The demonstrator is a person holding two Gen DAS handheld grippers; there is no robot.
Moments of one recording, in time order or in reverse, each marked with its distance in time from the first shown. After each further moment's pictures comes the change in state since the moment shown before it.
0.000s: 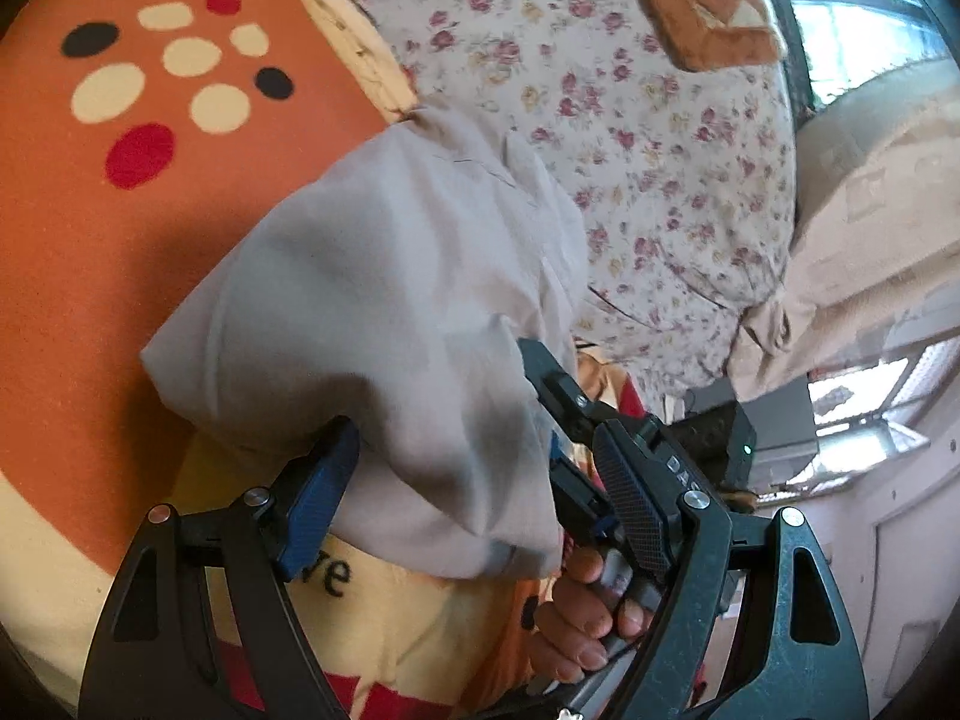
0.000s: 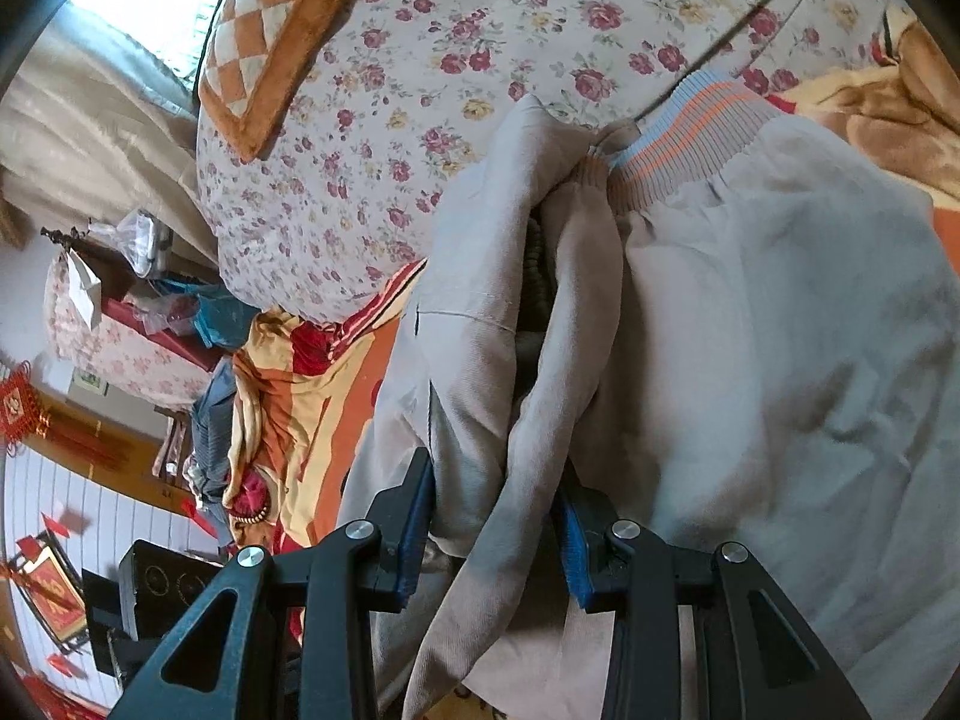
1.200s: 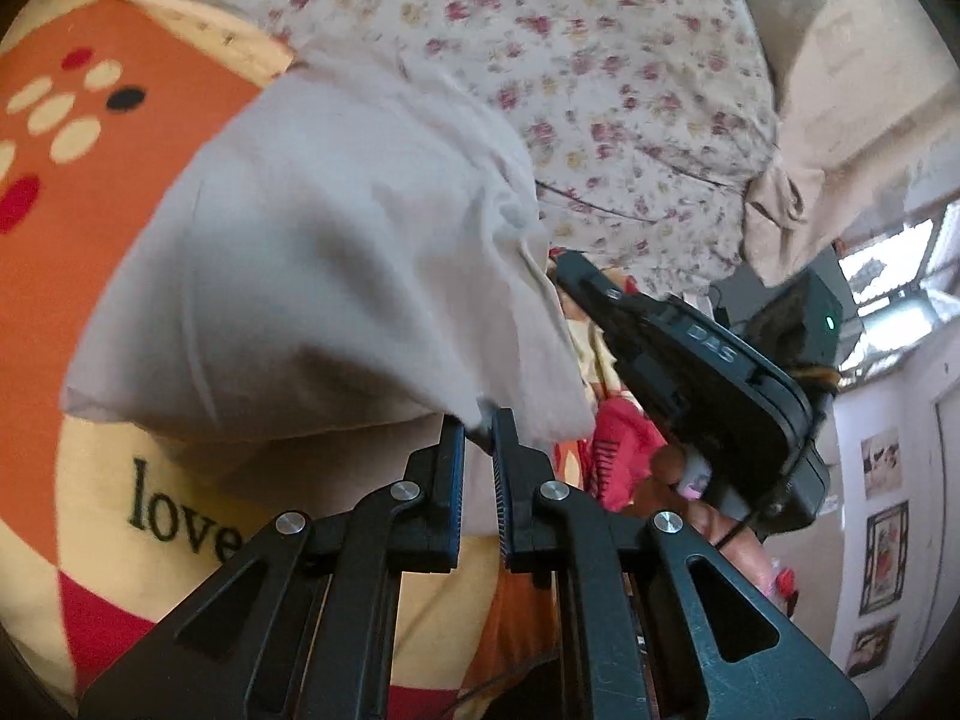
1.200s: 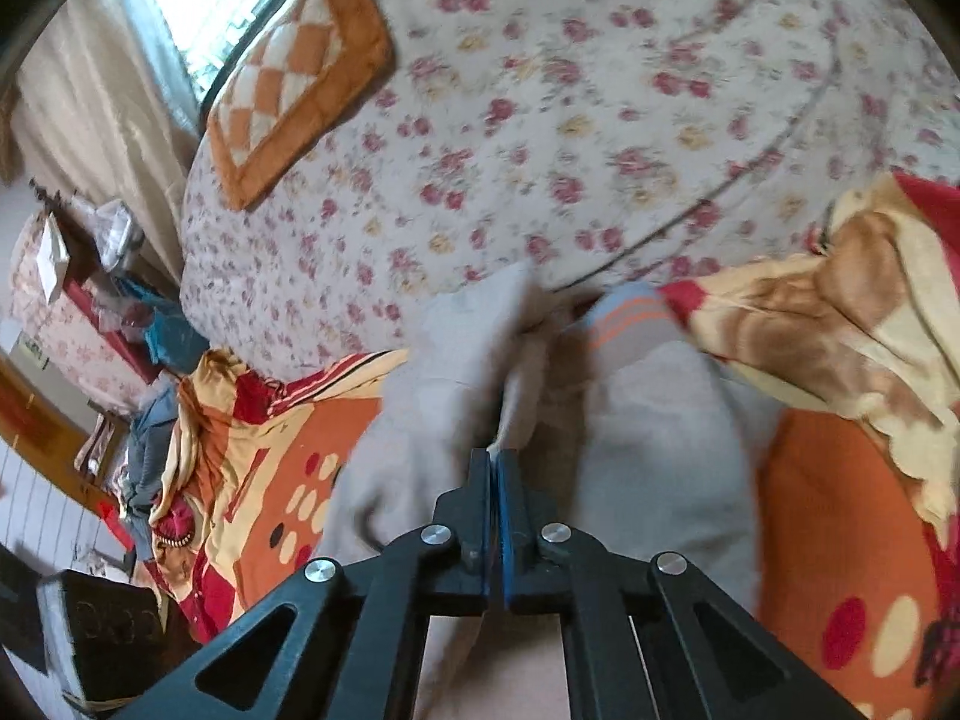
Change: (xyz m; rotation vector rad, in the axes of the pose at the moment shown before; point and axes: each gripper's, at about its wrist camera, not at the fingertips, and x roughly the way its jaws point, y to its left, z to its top) left arm 0.041 -0.070 -0.044 0.254 0.102 0.087; right arm -0.079 -0.007 0.041 -0.144 -0.189 -0.179
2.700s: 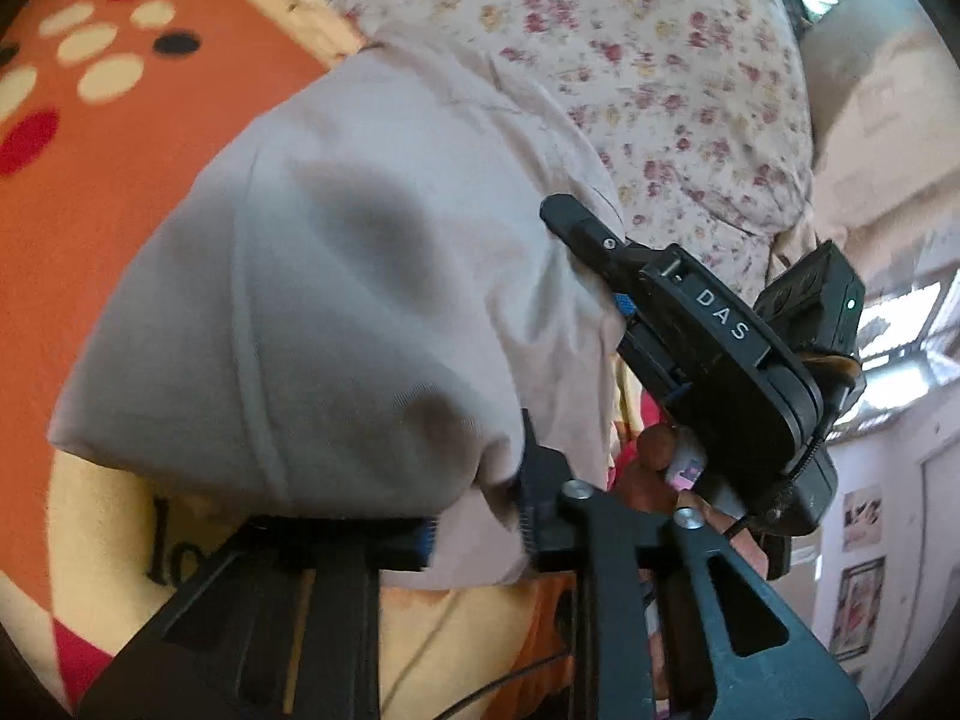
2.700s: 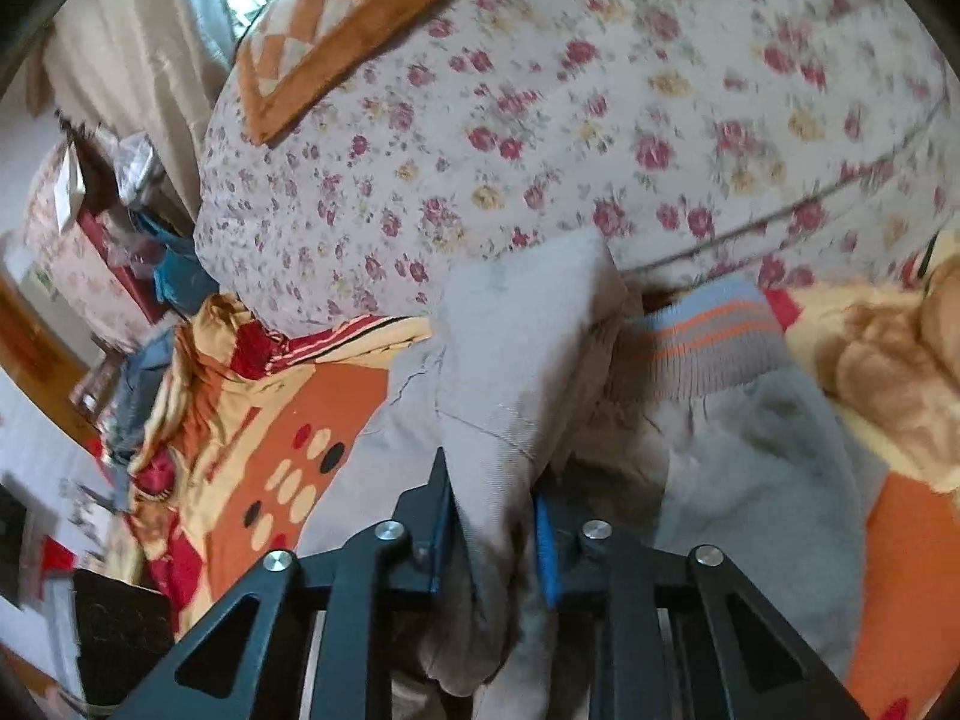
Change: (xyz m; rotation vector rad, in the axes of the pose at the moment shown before) left arm 0.014 0.035 0.011 -0.076 -0.061 -0.009; right arm 0.063 0.039 0.001 -0.199 0.049 0.004
